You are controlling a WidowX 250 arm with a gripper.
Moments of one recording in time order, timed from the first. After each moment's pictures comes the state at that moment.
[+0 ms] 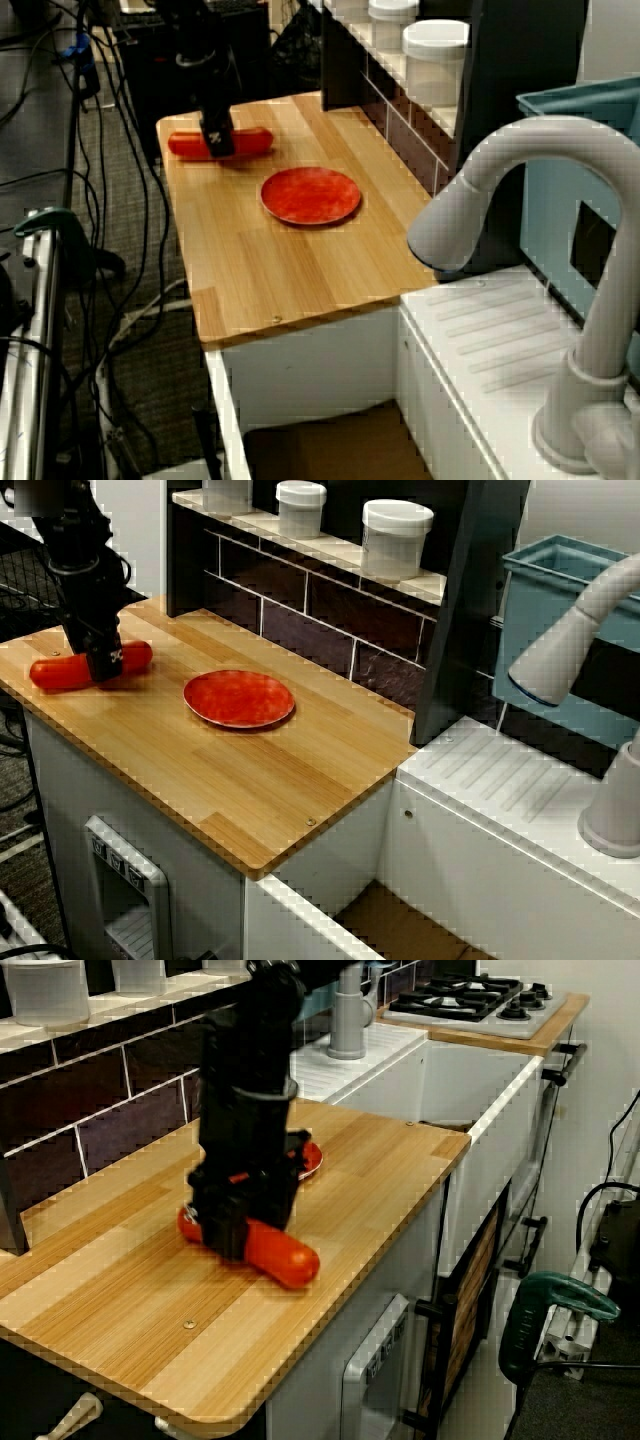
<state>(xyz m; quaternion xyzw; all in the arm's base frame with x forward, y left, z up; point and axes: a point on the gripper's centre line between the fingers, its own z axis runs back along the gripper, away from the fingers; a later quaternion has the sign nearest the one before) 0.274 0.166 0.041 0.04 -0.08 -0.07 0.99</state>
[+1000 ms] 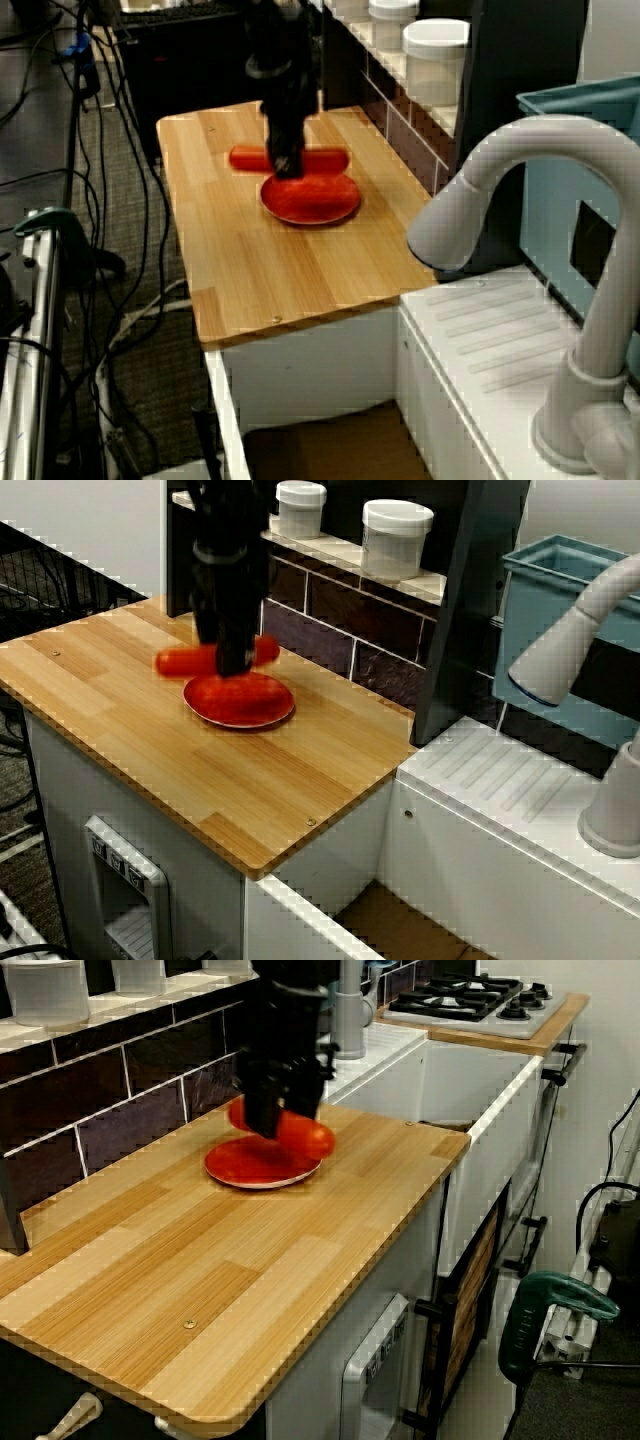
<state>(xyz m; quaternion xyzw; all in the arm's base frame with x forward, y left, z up) 0.321 0.043 0.061 0.07 -0.08 -0.15 0.98</state>
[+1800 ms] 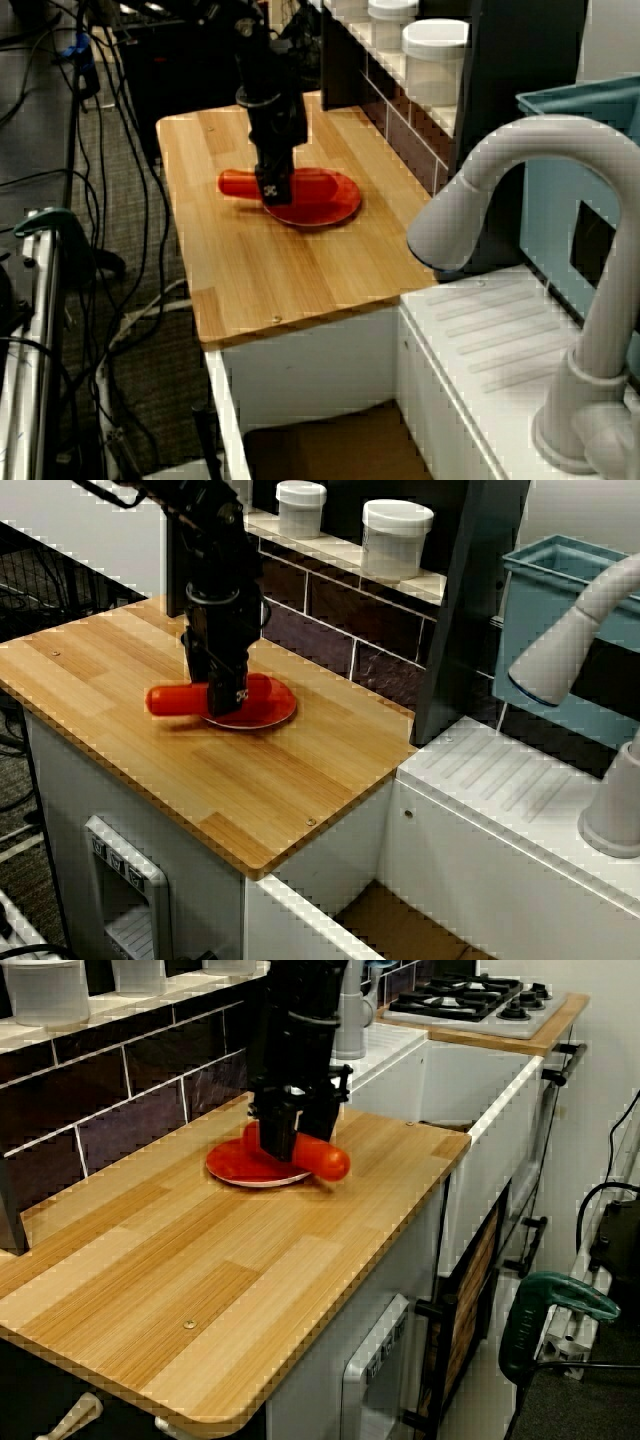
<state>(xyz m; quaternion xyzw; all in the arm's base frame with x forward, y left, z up) 0.312 0.043 0.046 0.06 -0.07 -0.14 0.99</state>
